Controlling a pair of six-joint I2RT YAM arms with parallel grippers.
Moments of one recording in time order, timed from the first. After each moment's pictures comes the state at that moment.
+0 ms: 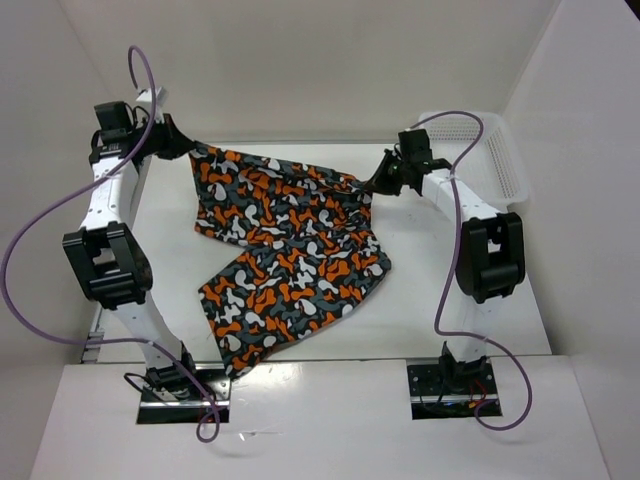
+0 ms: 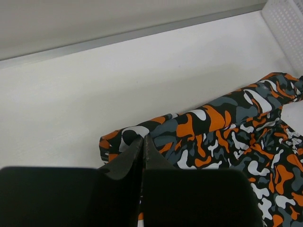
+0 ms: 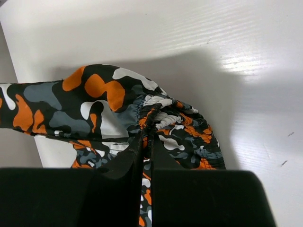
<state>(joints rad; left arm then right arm) 0.28 1.86 1.71 -0.36 0.77 0.05 0.20 1.88 1.50 -0.40 -0.27 0.65</state>
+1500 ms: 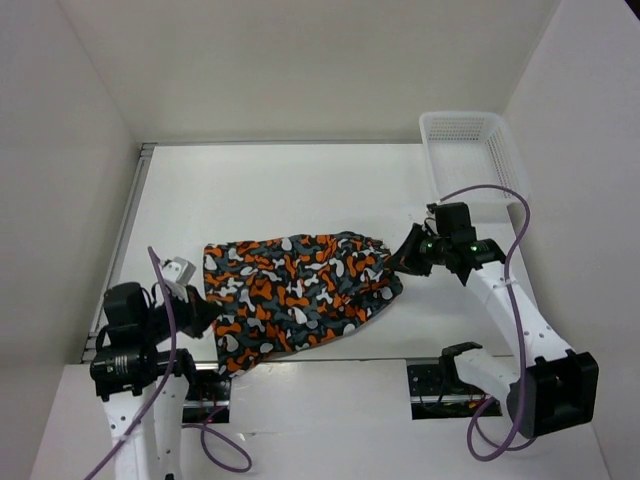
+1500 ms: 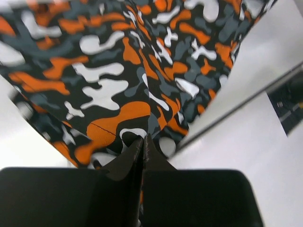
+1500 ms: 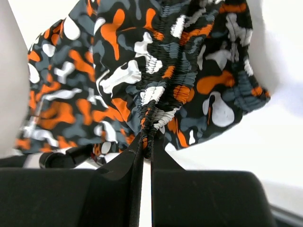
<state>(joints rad) 0.23 0.32 0.69 -0.99 0.79 0.07 0.20 1.07 0.84 -0.64 -0.40 0.69</state>
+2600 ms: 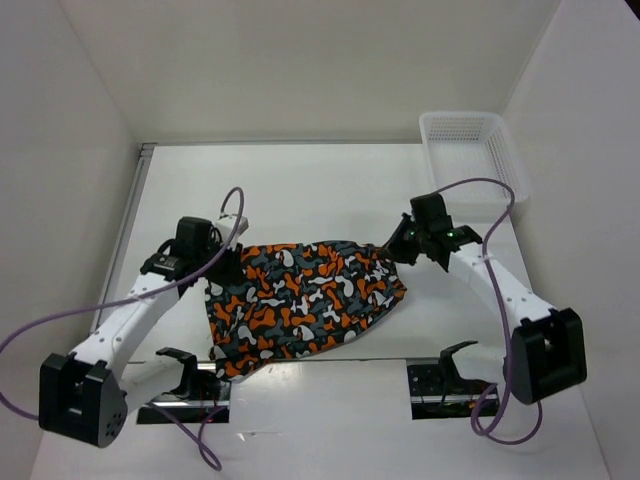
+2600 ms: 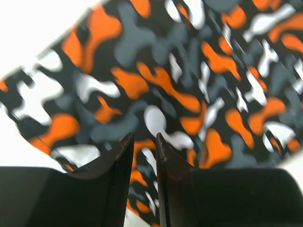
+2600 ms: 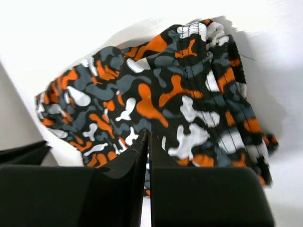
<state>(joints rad) -0.23 1.03 0.71 -0.56 0.30 0.07 0.30 1.21 0.87 -0.53 -0.18 0.88</state>
